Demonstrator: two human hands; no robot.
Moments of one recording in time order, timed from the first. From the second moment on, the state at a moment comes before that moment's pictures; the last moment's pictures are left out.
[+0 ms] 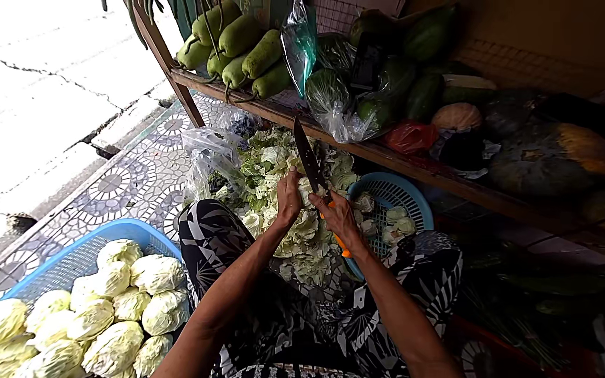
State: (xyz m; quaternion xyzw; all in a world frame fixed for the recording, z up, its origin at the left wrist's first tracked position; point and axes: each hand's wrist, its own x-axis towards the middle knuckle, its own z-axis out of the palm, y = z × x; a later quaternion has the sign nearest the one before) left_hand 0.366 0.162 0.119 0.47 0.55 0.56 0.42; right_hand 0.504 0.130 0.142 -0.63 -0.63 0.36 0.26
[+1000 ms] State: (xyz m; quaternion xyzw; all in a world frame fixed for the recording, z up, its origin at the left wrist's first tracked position) left_hand 0.372 0.169 0.124 0.34 0.39 0.63 0.58; right_hand 0.492 0.139 0.173 -0.74 -0.57 0.26 0.24
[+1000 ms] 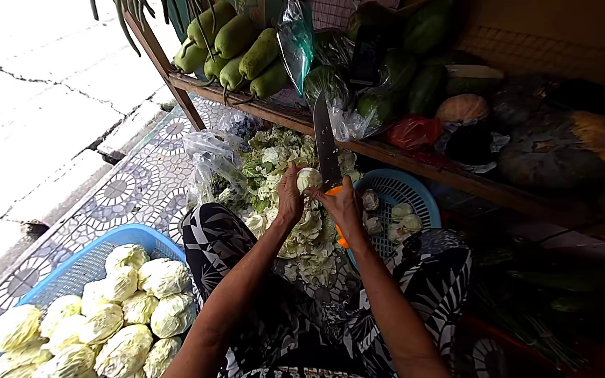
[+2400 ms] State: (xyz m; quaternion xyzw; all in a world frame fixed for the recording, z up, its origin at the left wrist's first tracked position) left_hand 0.366 0.168 0.119 0.42 0.39 0.67 0.47; right_hand 0.485 0.147 0.164 -0.69 -0.59 0.30 0.30
